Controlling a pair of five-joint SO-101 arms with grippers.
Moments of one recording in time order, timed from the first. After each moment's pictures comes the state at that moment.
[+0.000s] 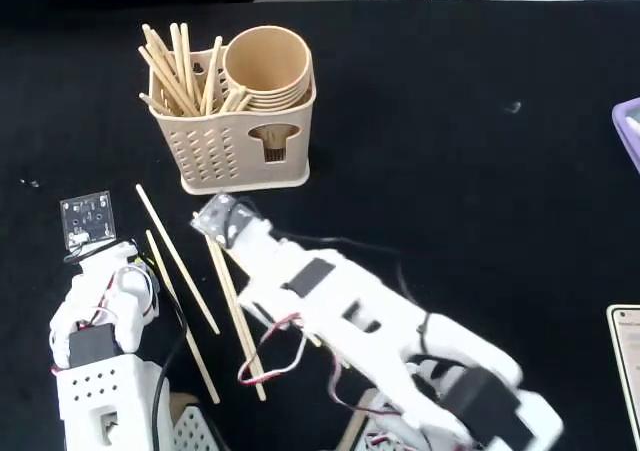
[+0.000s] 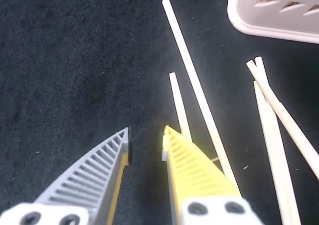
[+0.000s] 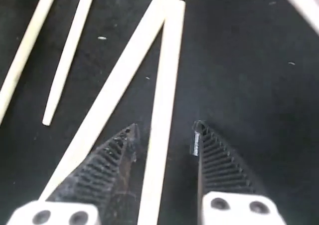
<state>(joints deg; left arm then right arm) -21.8 -82.7 87.7 50.2 -4.3 -45.5 -18.2 56.9 37.0 8.9</state>
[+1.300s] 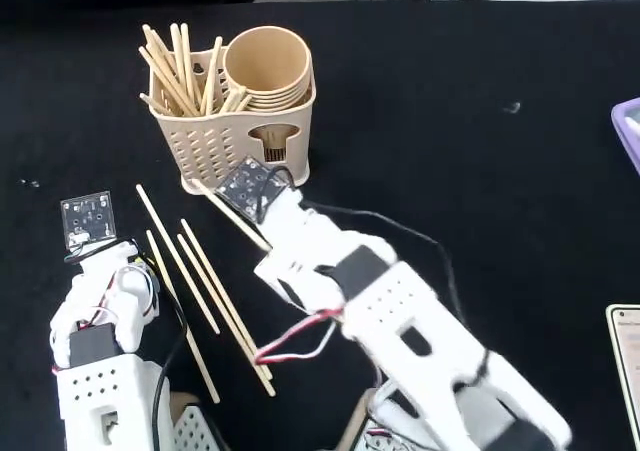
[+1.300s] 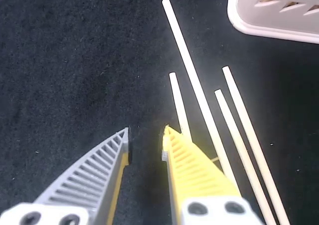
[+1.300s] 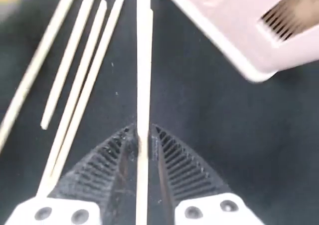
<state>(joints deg) -21.8 -82.7 87.7 50.2 -4.3 -38.7 -38.1 51.7 51.7 12.7</state>
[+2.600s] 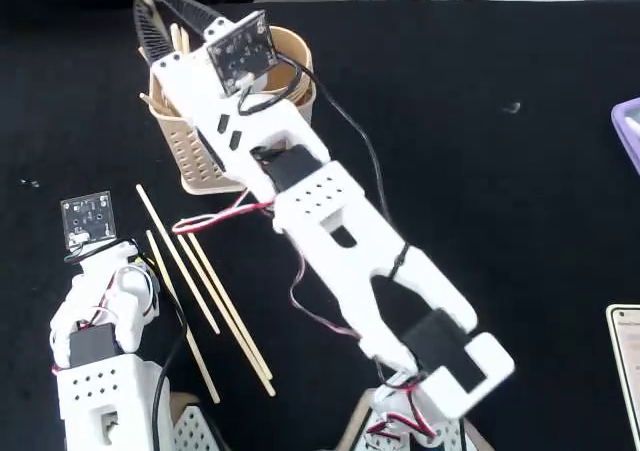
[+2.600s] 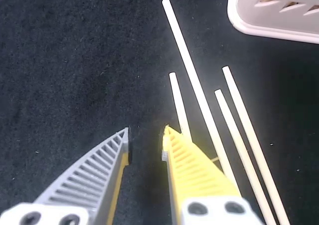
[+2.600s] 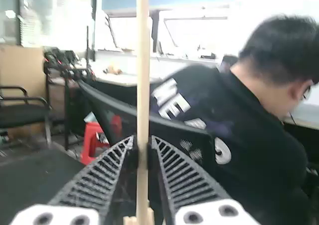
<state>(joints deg) -21.8 -82.7 87.7 50.2 -4.3 -36.6 1.3 9.0 -12.0 5.1</state>
